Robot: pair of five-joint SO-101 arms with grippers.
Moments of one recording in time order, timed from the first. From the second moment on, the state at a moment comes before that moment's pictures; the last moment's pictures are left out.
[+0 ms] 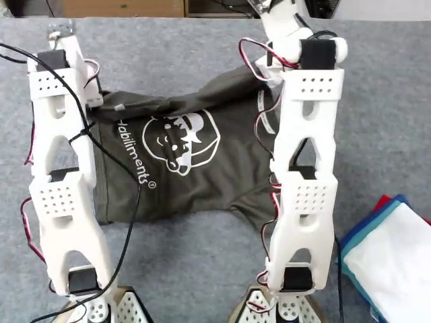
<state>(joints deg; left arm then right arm) -14.0 41.5 -52.1 92.0 -4.5 -4.1 43.5 -81.7 101.2 21.8</state>
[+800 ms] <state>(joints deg) -12.2 19.7 -29.0 98.8 -10.2 -2.5 15.2 -35.9 96.7 22.7</state>
